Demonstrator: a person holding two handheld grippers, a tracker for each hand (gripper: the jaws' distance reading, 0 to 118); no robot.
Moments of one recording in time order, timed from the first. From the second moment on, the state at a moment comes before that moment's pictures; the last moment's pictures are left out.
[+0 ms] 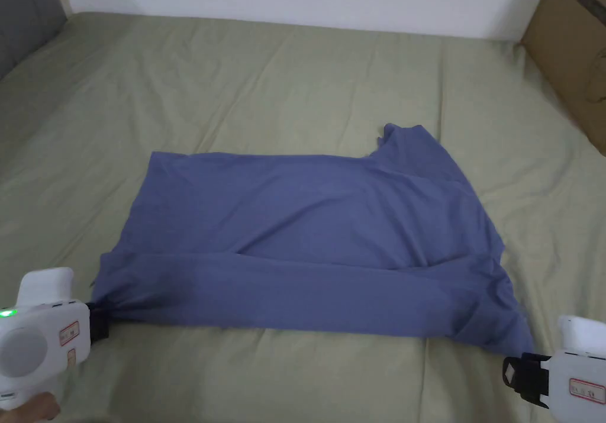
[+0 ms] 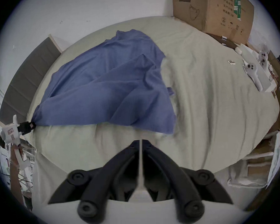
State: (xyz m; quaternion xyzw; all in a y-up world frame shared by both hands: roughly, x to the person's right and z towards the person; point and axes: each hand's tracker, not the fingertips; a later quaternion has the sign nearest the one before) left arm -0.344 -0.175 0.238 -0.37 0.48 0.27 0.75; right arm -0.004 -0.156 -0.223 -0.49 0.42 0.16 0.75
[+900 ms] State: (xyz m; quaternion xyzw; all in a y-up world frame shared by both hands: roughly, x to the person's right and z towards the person) left arm -0.334 -0.118 0.247 -0.38 0.47 0.23 0.77; right arm -0.012 -0.119 -0.261 -0.45 0.41 0.15 0.78
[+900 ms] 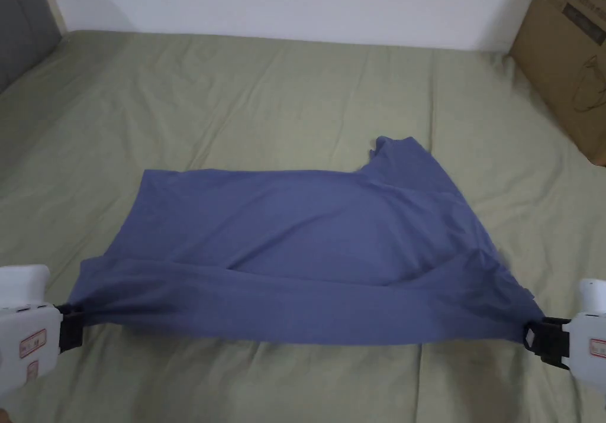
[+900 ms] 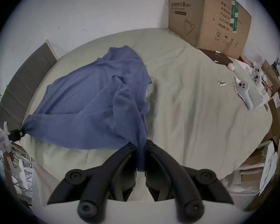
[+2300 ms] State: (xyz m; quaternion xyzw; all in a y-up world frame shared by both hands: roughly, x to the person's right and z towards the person) left arm -0.361 -0.118 0.168 -0.36 0.44 0.25 0.78; right arm -0.118 -0.111 -0.315 -0.44 0.44 0.09 0.78
